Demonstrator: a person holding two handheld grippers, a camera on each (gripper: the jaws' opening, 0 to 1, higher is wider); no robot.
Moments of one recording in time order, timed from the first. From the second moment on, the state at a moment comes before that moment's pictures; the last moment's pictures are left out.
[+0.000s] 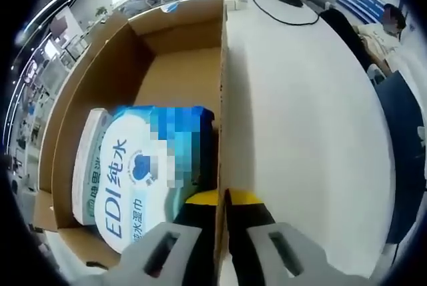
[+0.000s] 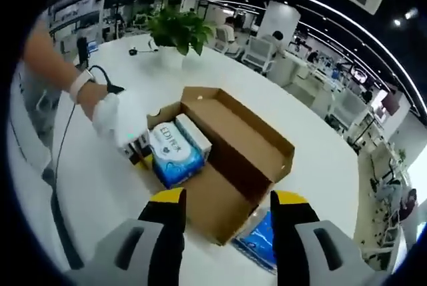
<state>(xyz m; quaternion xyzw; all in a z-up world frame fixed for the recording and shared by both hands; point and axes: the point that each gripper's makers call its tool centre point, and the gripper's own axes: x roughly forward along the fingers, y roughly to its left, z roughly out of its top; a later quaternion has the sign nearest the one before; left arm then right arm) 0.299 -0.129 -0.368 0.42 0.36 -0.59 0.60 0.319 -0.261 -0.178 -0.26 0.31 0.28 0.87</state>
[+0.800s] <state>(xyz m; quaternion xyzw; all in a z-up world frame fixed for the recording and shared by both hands) 0.300 -0.126 -0.367 0.39 0.37 -0.57 0.62 0.405 -0.174 -0.275 -0.34 0.32 0.43 0.77</state>
